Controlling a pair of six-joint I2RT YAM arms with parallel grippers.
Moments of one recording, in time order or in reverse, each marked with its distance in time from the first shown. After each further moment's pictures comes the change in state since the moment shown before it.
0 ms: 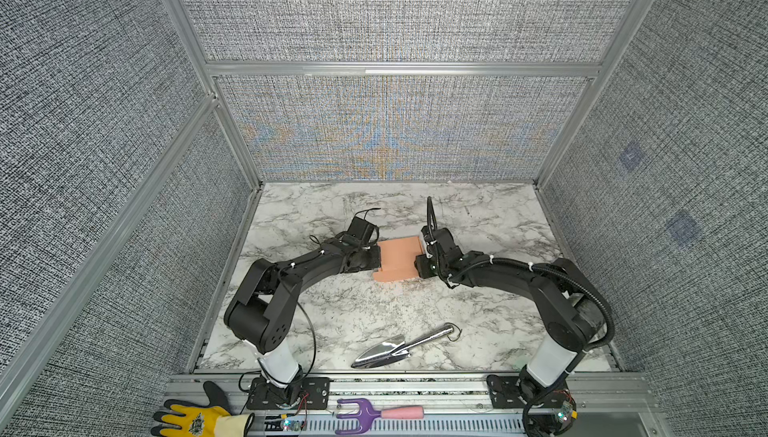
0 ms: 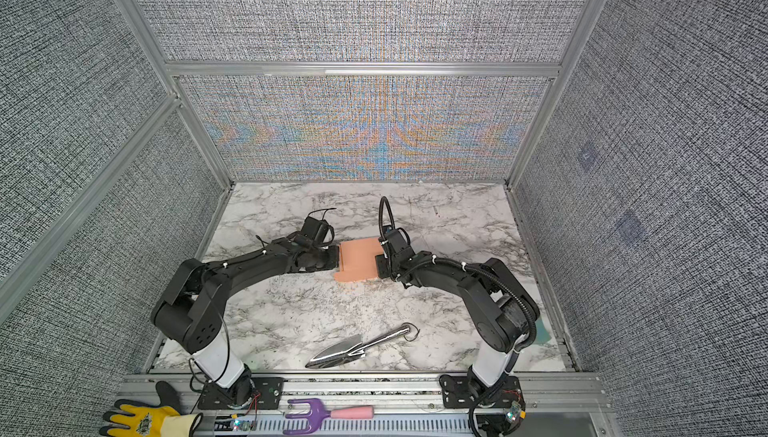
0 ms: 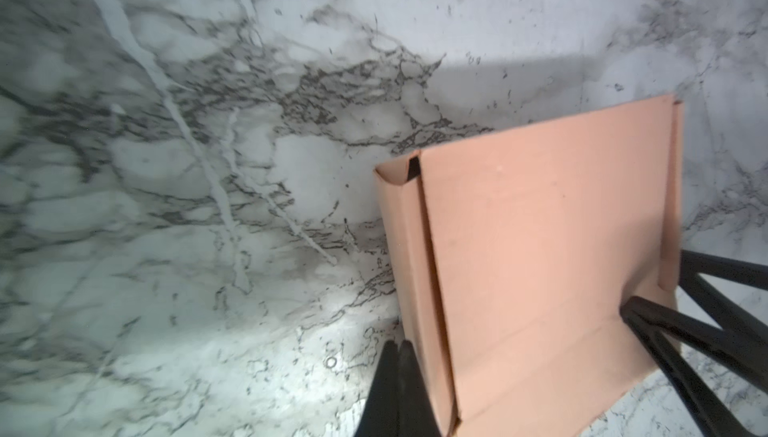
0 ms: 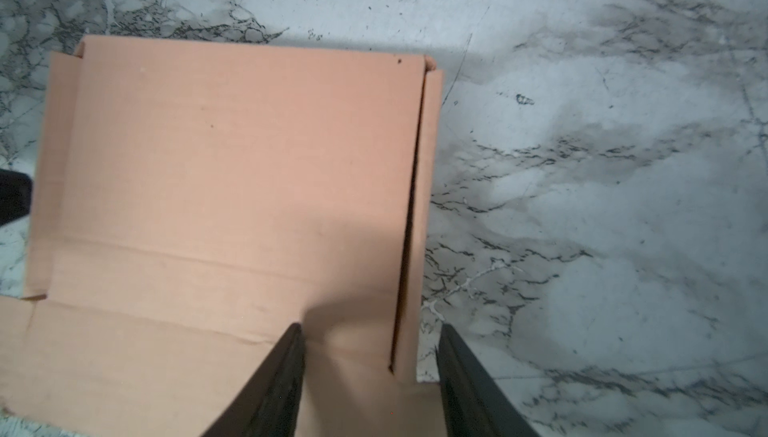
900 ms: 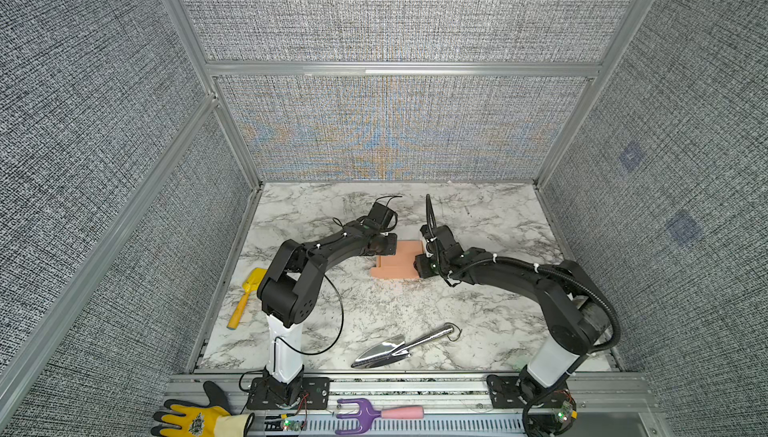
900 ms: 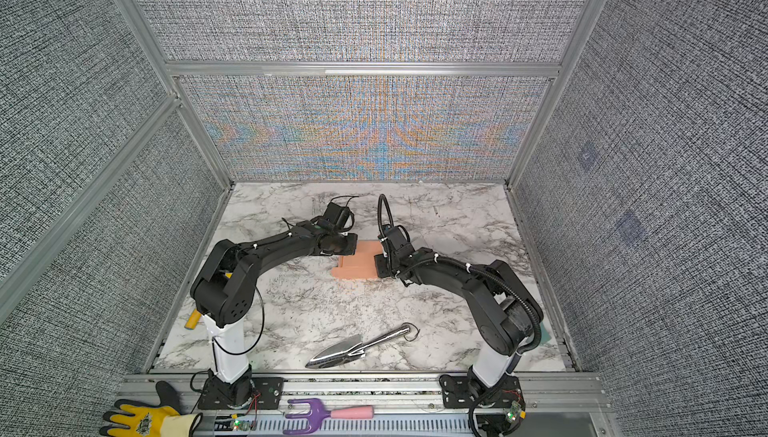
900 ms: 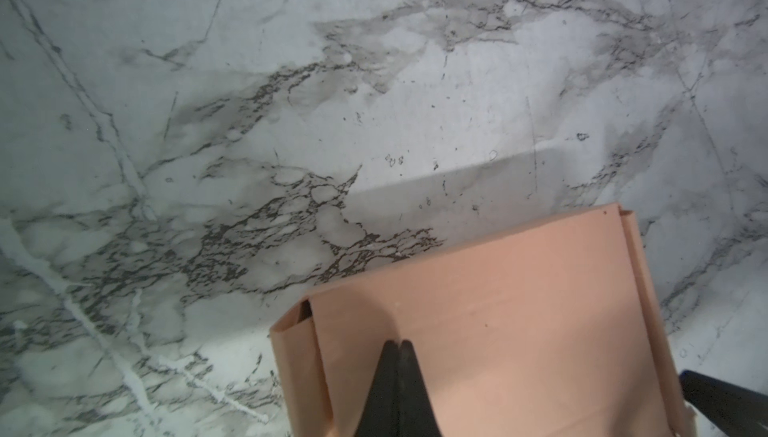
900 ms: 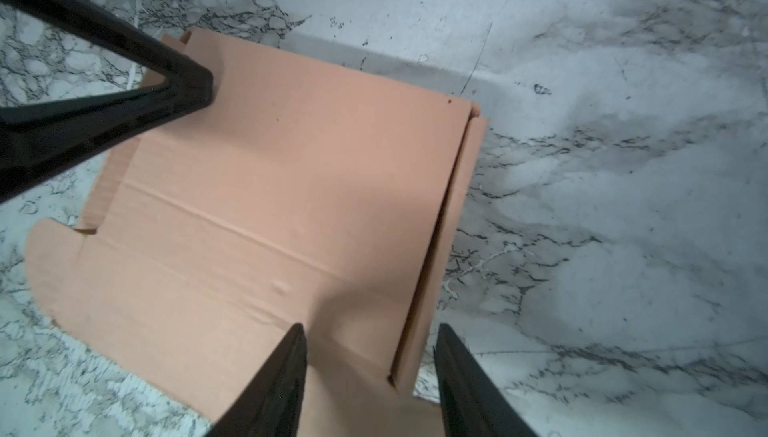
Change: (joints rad) left arm -0.059 0.273 0.314 -0.061 -0.023 0.134; right arm 0.001 -0.039 0.035 -0.088 -0.031 0.002
